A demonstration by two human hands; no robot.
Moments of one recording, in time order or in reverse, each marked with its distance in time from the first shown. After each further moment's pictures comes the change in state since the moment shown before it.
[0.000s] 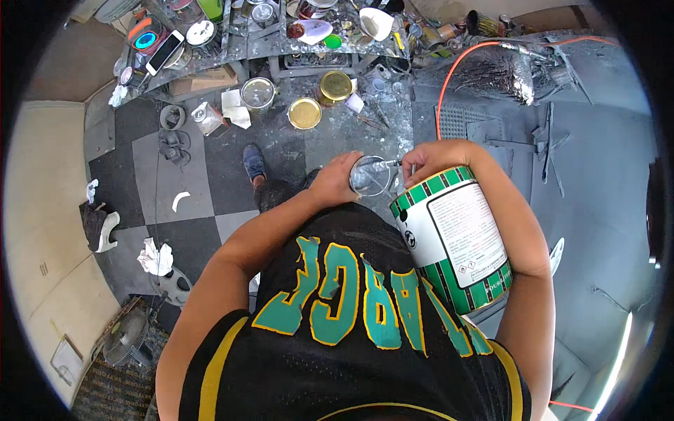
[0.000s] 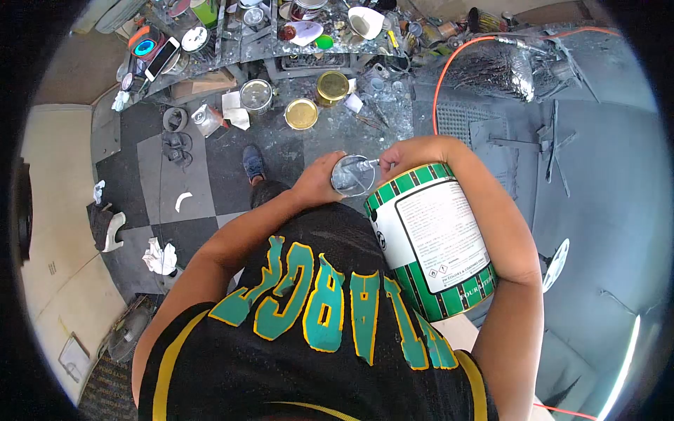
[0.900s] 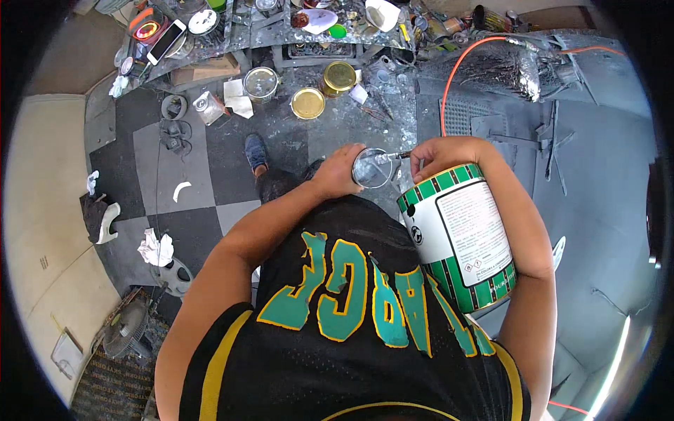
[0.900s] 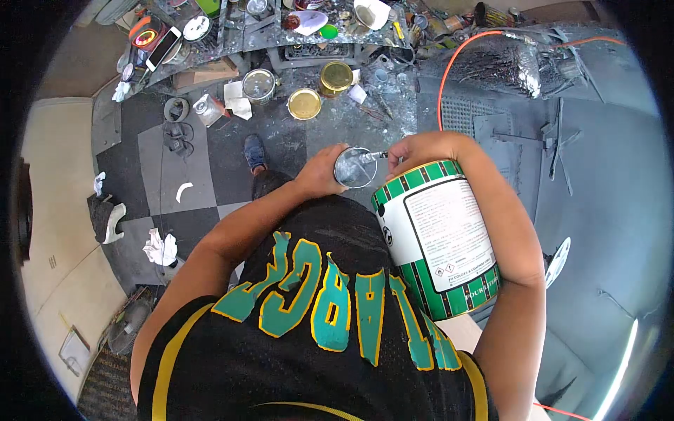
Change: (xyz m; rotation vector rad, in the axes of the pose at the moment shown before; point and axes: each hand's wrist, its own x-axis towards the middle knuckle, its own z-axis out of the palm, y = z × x) left_hand -0.004 0.002 -0.004 -0.005 -0.057 -0.072; right_hand -0.007 -0.004 0.006 0.045 0.011 0.108
